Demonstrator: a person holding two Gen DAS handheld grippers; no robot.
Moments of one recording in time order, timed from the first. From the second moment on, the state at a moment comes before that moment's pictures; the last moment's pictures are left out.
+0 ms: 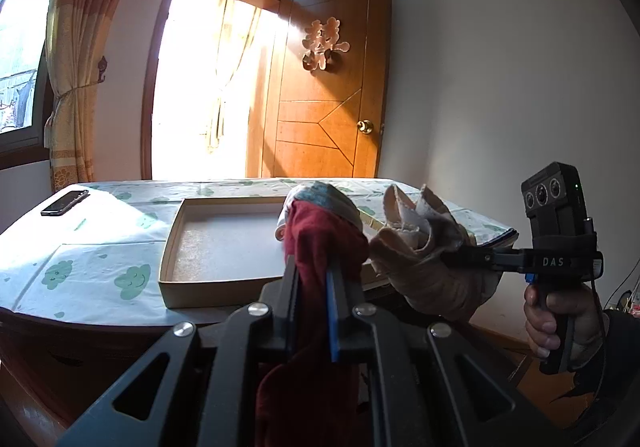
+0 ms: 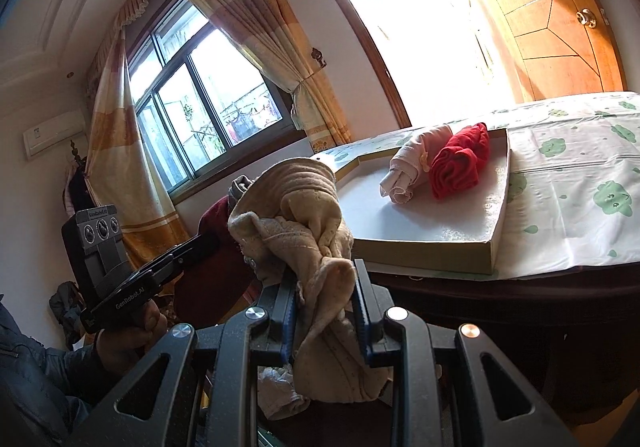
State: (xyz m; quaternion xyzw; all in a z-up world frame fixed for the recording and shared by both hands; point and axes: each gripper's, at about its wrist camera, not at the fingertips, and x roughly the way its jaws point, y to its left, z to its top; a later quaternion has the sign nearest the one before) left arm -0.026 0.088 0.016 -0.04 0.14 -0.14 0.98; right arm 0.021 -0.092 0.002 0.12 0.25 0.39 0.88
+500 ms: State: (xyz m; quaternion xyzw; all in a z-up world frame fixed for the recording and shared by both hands) left arm 0.009 0.108 0.046 -0.04 0.14 -0.13 0.98; right arm 0.050 -0.064 0.043 0.10 0.24 0.39 0.88
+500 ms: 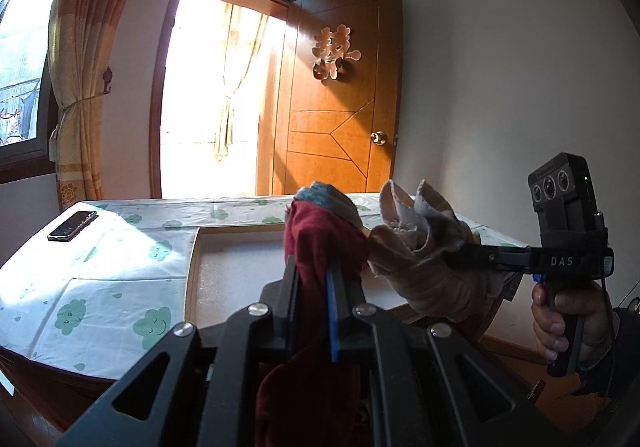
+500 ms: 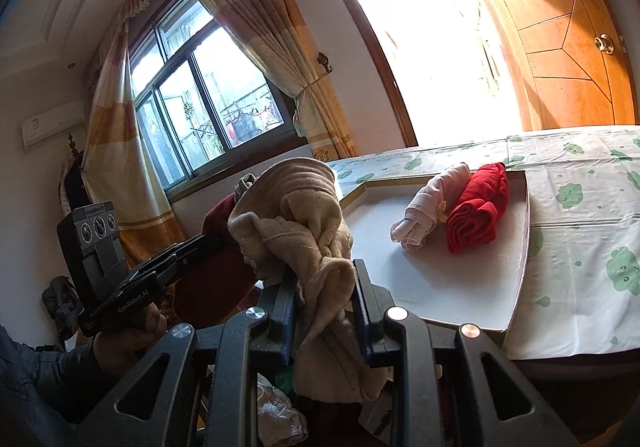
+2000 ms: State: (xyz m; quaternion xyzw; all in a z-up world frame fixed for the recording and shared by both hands) left arm 0.211 0.162 0.054 -0.12 0.26 -0.02 0.96; right arm 0.237 0.023 0.058 0.21 0.34 0.31 0.86
